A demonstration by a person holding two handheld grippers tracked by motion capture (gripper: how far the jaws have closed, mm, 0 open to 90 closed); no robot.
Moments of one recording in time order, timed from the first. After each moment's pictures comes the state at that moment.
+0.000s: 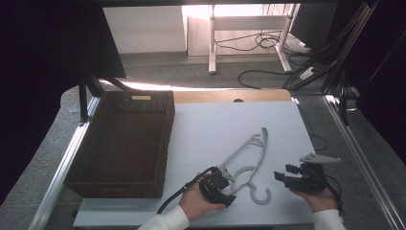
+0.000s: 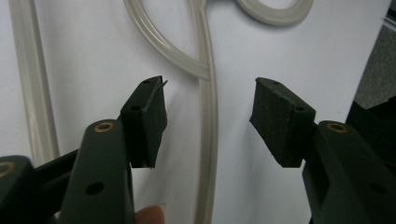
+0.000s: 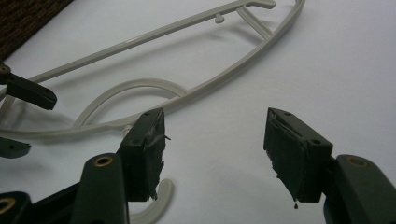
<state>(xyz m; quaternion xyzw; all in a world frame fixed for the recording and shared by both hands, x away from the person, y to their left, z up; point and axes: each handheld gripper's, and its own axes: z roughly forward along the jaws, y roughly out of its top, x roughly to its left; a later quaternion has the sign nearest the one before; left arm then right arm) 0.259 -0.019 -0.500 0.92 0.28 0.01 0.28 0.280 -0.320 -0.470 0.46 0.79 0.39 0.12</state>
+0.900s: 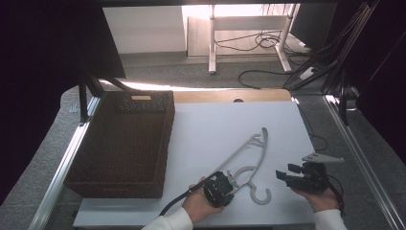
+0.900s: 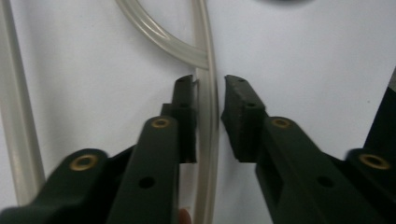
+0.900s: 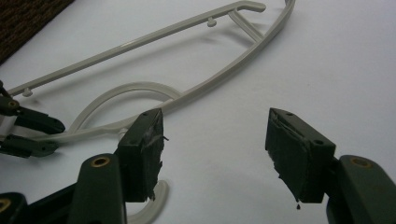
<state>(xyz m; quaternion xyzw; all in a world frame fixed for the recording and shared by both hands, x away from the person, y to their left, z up) 0.253 -0.032 -0.510 0.93 0.27 0.04 0.24 0.280 -0.324 -0.468 0.47 0.78 0.39 0.12</state>
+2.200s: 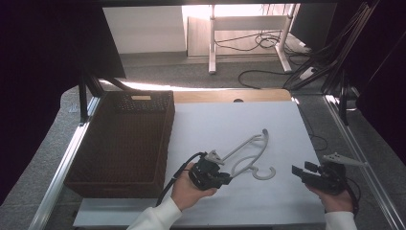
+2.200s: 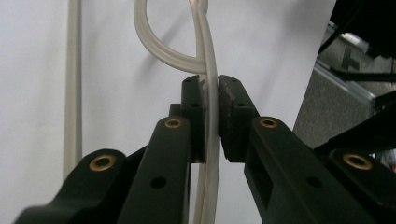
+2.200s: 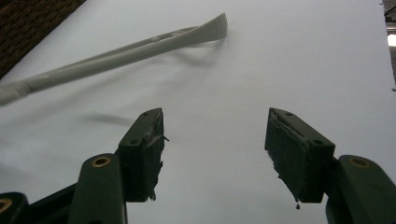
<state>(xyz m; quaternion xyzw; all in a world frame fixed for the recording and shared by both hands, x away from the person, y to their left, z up) 0.271 0.016 -0.448 0.87 0.30 -0.02 0.38 0.276 -0.363 -0.462 0.53 0.72 0.41 0.16</state>
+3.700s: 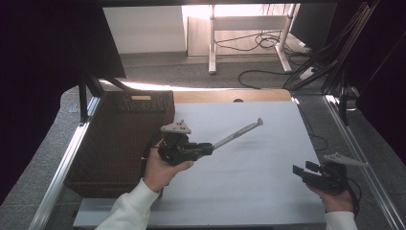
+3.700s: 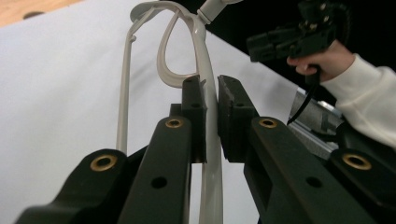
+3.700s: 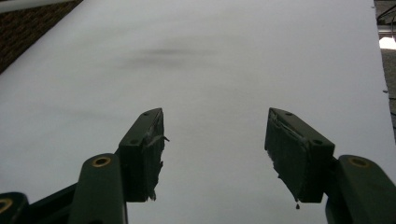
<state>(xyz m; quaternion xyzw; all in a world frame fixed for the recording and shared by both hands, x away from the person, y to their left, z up) 0.285 0.092 -0.371 0.81 0.32 0.00 0.50 0.277 -0.364 -0.462 0.53 0.72 0.41 0.17</state>
